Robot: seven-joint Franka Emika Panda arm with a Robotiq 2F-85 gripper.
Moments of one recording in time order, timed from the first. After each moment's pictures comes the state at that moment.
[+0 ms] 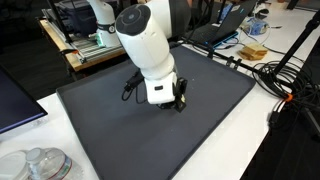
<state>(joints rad) -0.39 0.84 0.20 -1.40 0.31 2.21 -0.45</state>
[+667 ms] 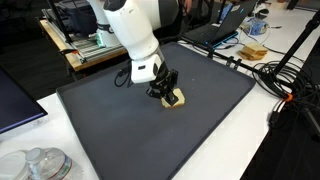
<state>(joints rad) -0.40 0.62 0.20 -1.79 0.44 2.52 -0.48</state>
